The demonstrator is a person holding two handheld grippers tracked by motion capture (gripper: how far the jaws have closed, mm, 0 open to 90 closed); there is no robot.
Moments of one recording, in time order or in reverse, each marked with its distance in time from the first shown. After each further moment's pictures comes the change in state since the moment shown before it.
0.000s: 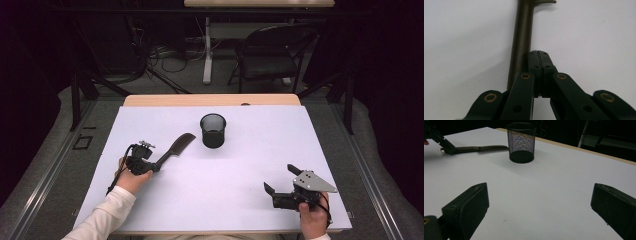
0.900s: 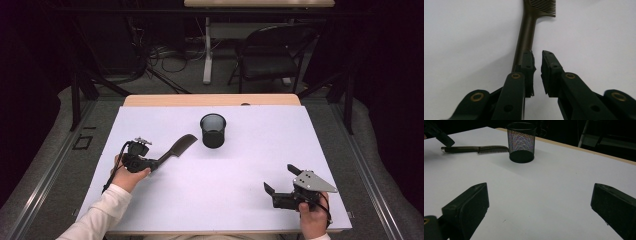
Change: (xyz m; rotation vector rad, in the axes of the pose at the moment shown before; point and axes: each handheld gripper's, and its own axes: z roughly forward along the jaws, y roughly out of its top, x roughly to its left) left arm 0.000 0.005 -0.018 -0.033 0.014 0.015; right arm 0.000 0.000 0.000 0.001 0.000 0.001
